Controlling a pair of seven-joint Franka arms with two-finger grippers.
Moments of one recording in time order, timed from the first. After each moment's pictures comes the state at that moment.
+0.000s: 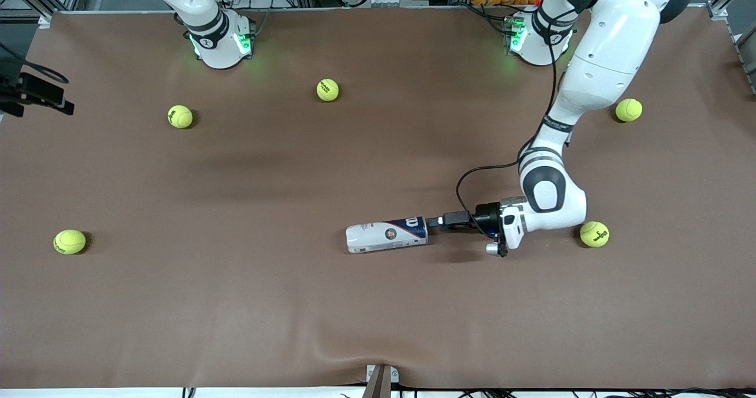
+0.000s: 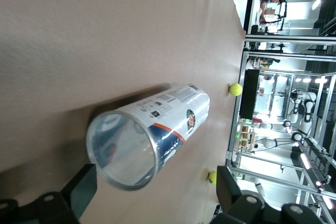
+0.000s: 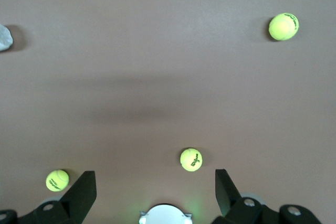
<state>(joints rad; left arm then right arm) -0.23 0.78 -0.10 -1.70 -1.51 2.13 0.74 0.00 -0.01 -0.11 -1.49 0.05 1.37 -0.08</state>
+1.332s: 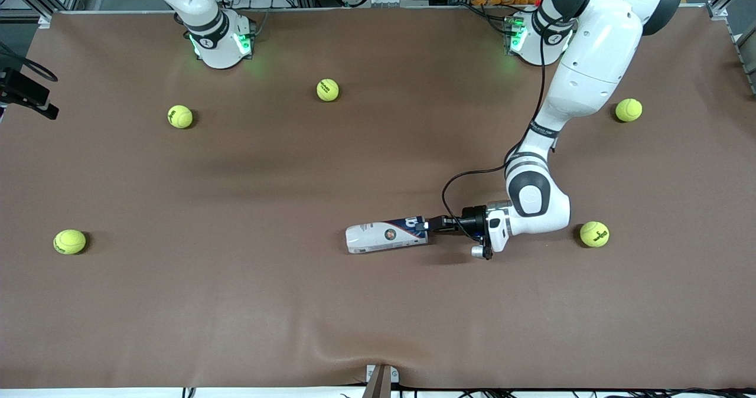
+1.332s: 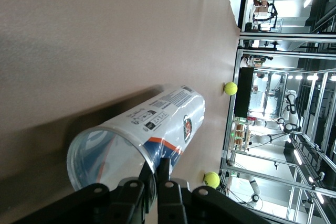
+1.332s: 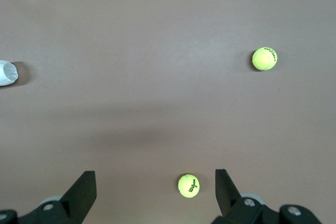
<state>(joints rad) -0.26 0.84 -0.10 -1.62 -1.53 2.13 0.74 -0.07 -0.02 -0.02 -1.47 0.03 1.46 -0.05</state>
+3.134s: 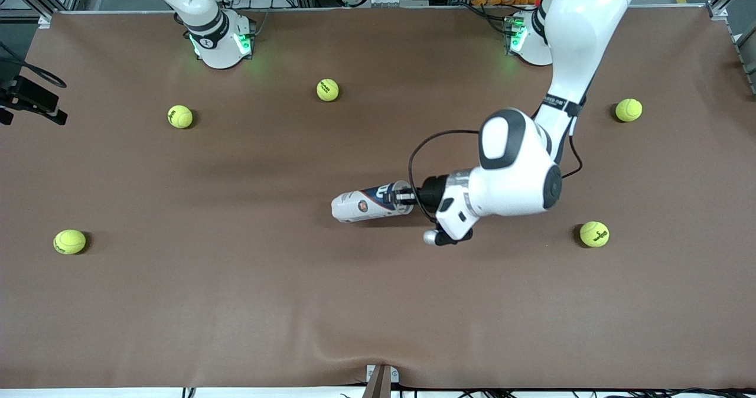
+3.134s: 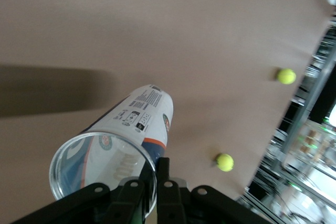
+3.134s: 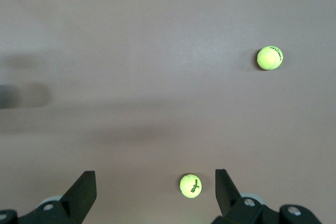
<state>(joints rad) -0.41 0.60 -0.17 -1.41 -0.74 2.11 -0.38 -0.07 0.00 -0.01 -1.48 0.03 1.47 -0.05</state>
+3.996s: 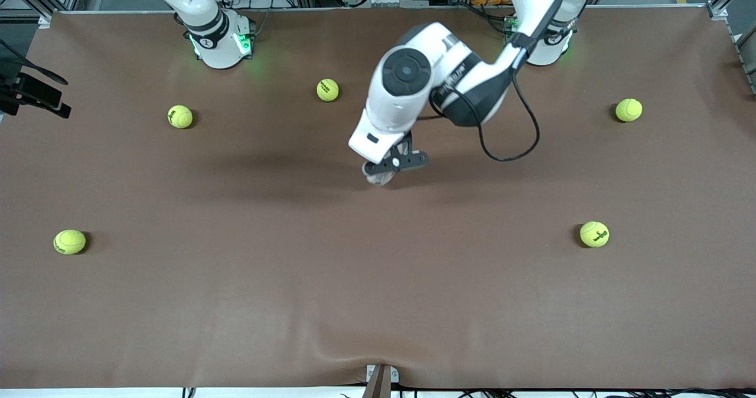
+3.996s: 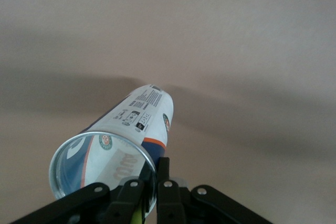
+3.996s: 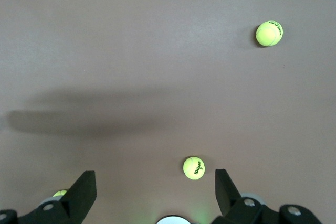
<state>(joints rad) -0.67 0.56 -0.17 -1.29 -0.10 1.82 -1.01 -0.07 0.00 -0.02 -1.48 0.03 1.40 0.00</state>
